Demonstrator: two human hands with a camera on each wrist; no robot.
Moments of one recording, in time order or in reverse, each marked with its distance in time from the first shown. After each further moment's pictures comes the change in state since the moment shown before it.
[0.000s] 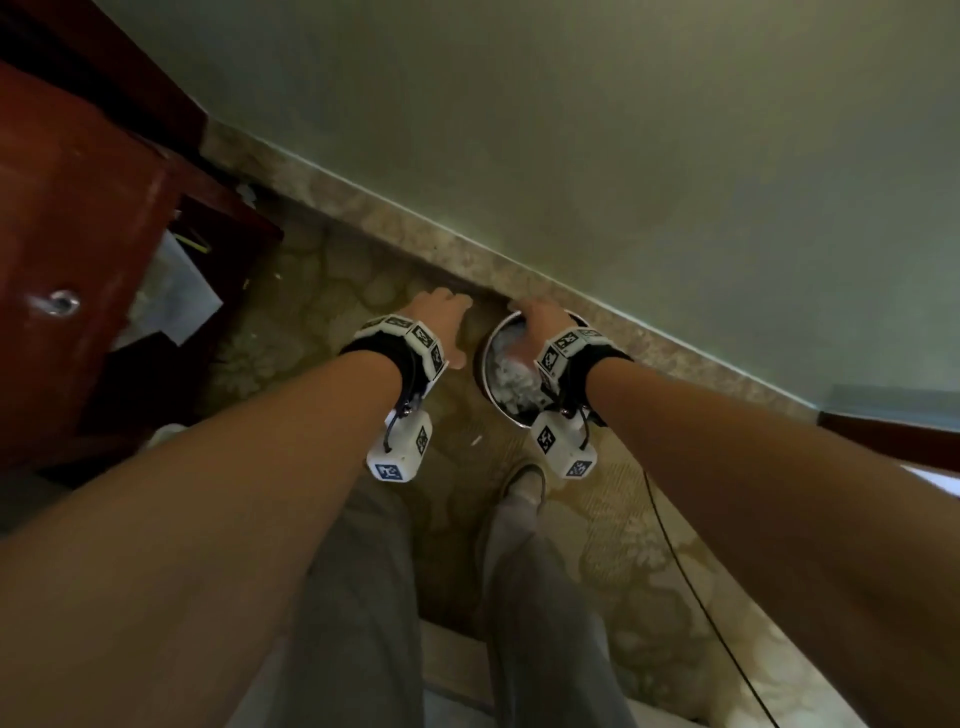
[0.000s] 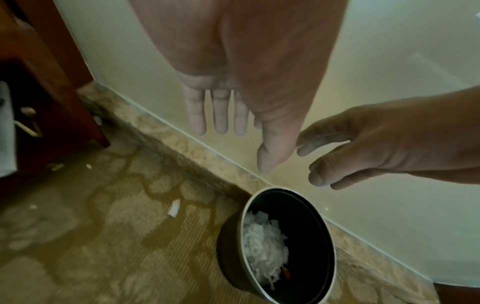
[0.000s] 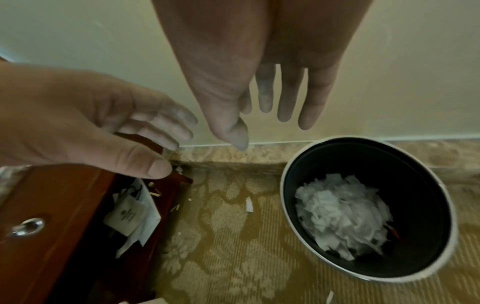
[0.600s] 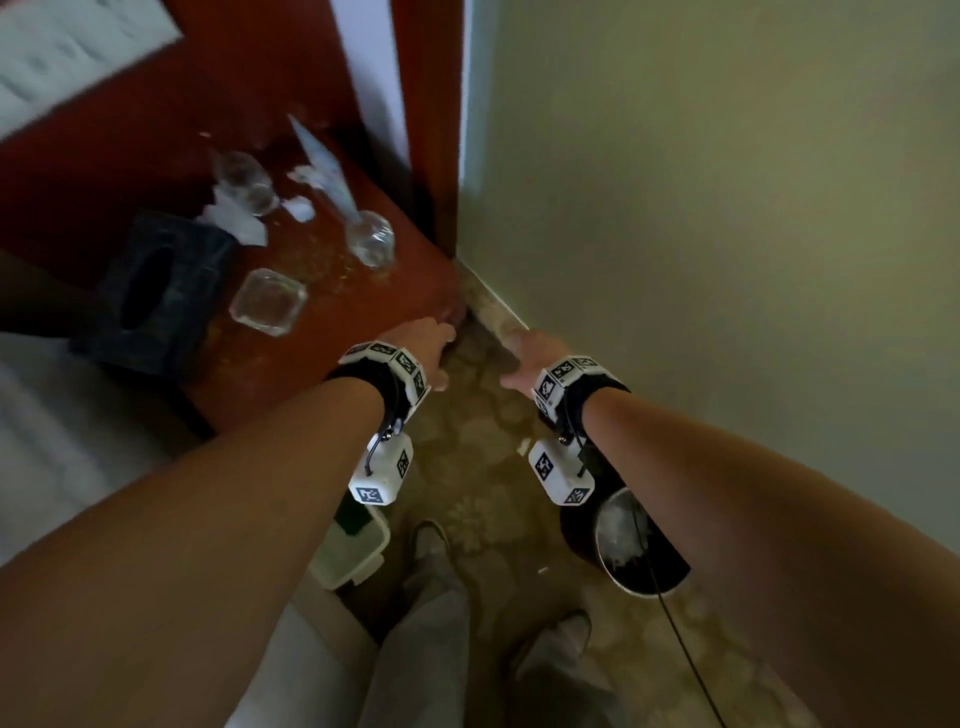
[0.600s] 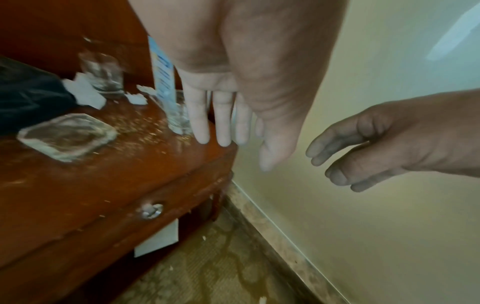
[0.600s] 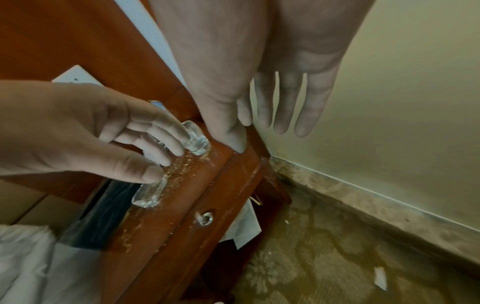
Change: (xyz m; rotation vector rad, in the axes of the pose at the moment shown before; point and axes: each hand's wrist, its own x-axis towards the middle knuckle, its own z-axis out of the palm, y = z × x) left_hand -0.224 -0.276 -0.180 -0.178 0.230 -0.245; right_hand -0.051 -0.400 -0.062 -0.336 -0.027 -0.298
